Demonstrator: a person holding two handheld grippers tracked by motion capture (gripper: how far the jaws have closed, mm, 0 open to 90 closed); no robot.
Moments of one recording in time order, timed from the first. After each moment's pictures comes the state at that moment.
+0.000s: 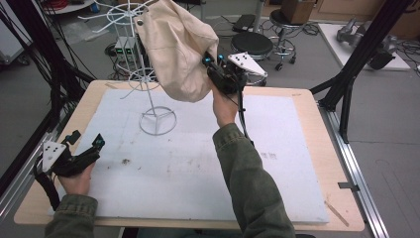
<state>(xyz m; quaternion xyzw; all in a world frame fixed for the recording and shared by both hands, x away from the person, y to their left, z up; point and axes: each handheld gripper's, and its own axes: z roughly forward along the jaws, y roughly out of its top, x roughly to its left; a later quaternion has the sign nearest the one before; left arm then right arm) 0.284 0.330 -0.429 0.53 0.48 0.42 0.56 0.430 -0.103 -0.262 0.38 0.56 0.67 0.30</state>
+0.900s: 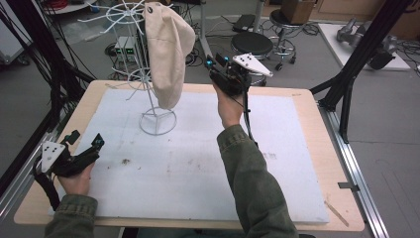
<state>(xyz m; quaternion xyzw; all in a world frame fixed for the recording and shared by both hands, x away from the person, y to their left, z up) 0.283 0.330 -0.428 0.53 0.47 0.43 0.56 0.429 -0.116 -0.263 0.37 0.58 0.67 0.29</state>
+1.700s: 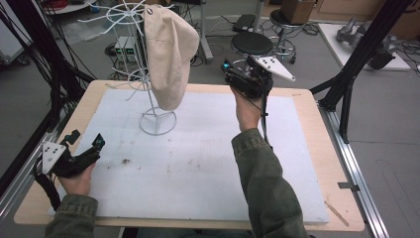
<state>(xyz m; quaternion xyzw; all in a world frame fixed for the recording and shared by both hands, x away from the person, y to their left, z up) 0.281 0.326 -0.426 0.53 0.47 0.43 0.56 0.413 -0.160 -0.256 0.42 0.55 0.63 0.34</state>
